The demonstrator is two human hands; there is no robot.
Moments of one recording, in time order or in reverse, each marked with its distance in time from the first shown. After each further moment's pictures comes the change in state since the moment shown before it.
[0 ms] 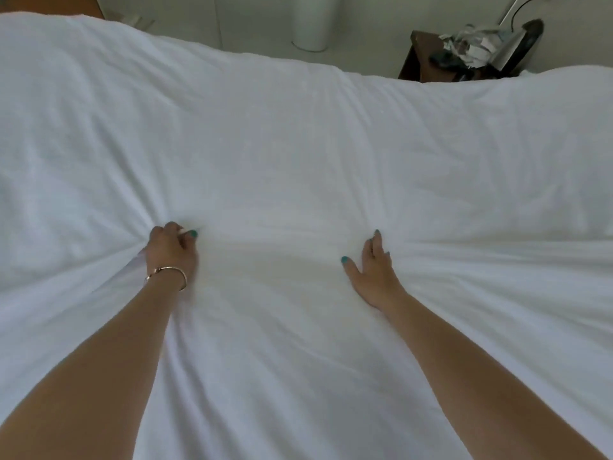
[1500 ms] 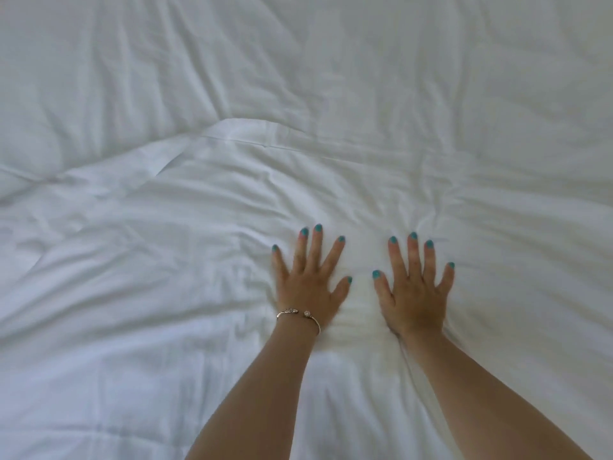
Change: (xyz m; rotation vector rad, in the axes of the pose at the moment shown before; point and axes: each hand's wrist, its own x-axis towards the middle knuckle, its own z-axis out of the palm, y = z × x) left_hand -0.281 0.037 0.042 0.571 -0.296 0.363; right_hand -0.146 0.077 0.078 -0.418 0.119 -0.163
